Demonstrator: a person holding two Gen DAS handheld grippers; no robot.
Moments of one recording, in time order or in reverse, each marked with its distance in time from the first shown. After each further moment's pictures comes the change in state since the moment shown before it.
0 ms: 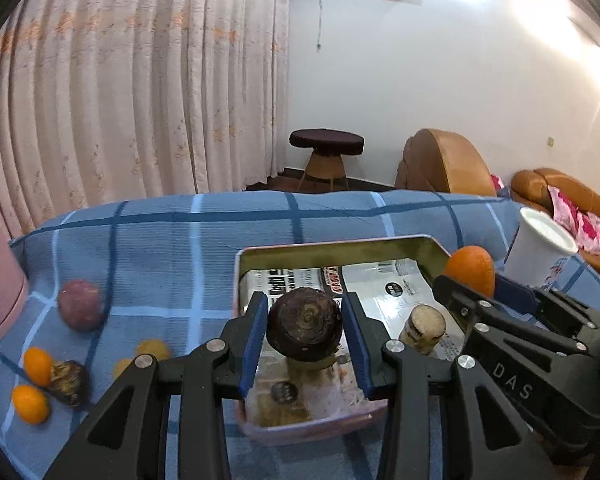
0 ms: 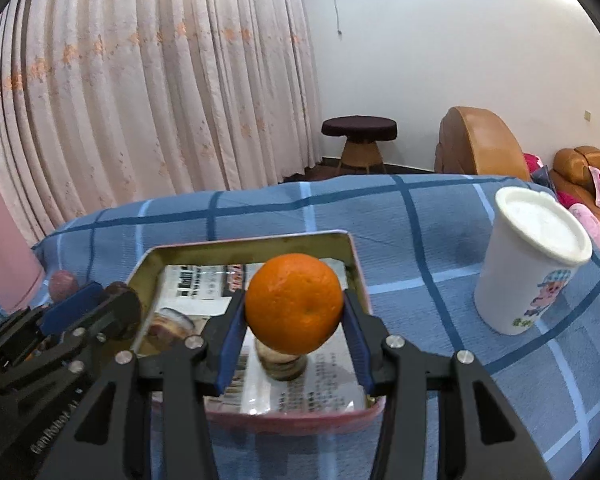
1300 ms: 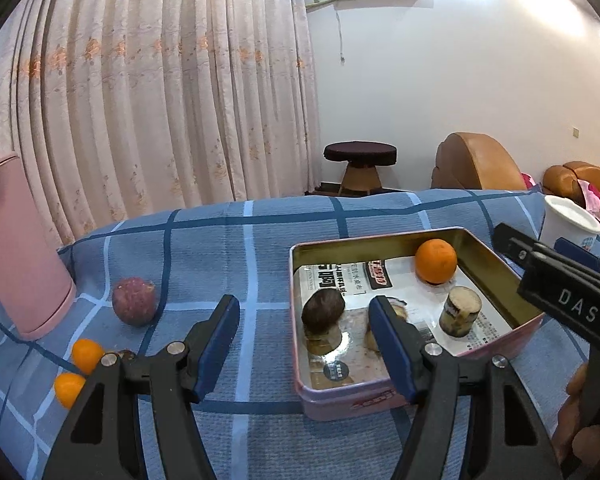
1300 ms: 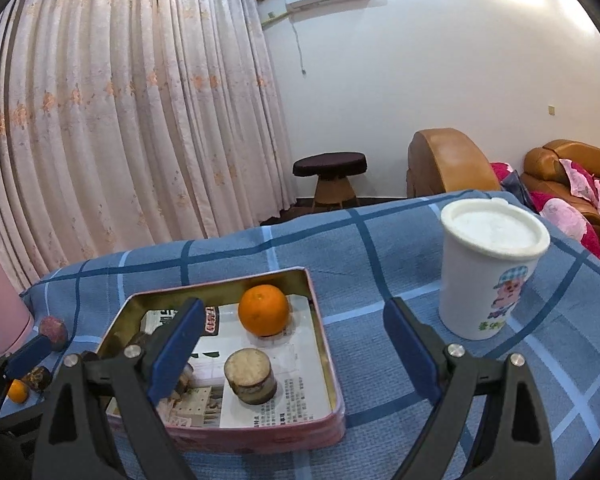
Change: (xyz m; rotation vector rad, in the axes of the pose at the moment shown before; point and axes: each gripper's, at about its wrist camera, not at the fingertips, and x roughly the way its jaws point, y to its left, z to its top) left arm -0.024 0.008 -0.021 0.029 -0.069 0.159; right arm -0.027 -0.023 -0.006 0.117 -0.183 -0.074
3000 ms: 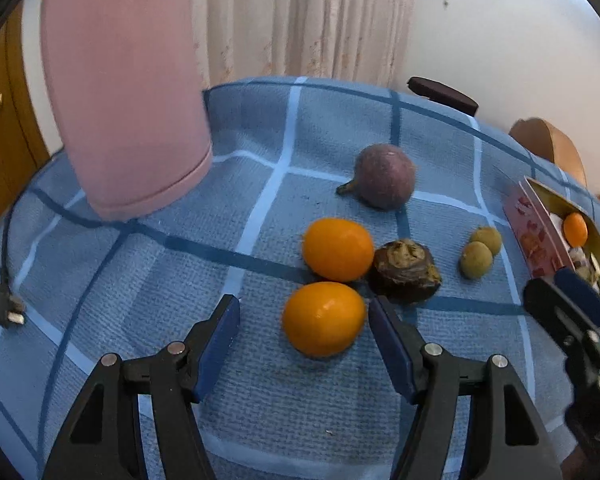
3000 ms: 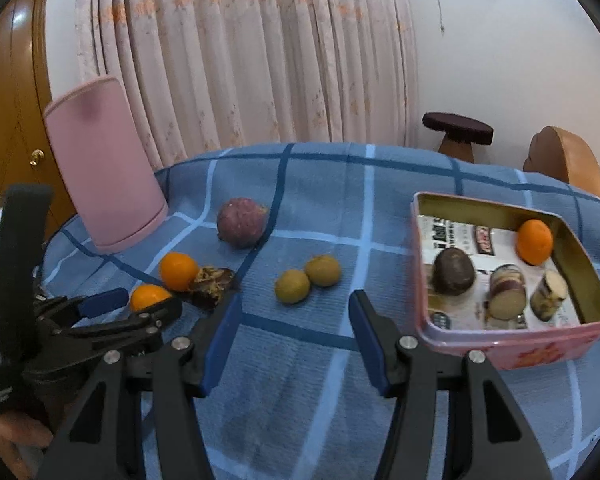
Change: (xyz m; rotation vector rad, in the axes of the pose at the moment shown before) left arm 0.009 0.212 -0.057 -0.282 0.358 0.098; right arm -0.004 0.221 -0.072 -0.268 0.279 0.328
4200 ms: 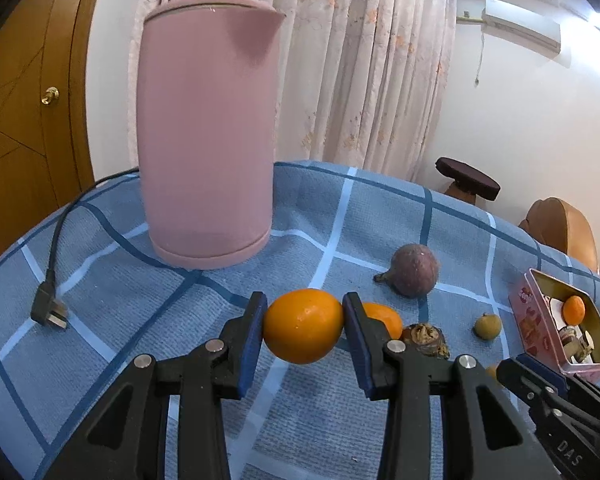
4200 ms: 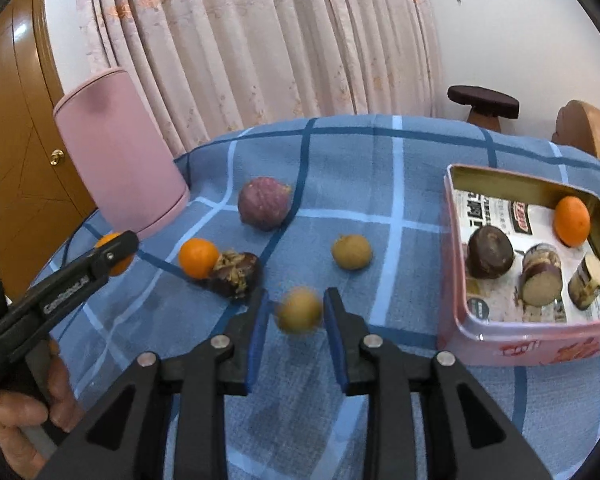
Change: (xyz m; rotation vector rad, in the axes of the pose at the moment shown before) left arm -0.045 0.024 0.006 -0.130 -0.286 0.071; right arm 0.005 -0.010 0.000 0.022 0.058 0.138
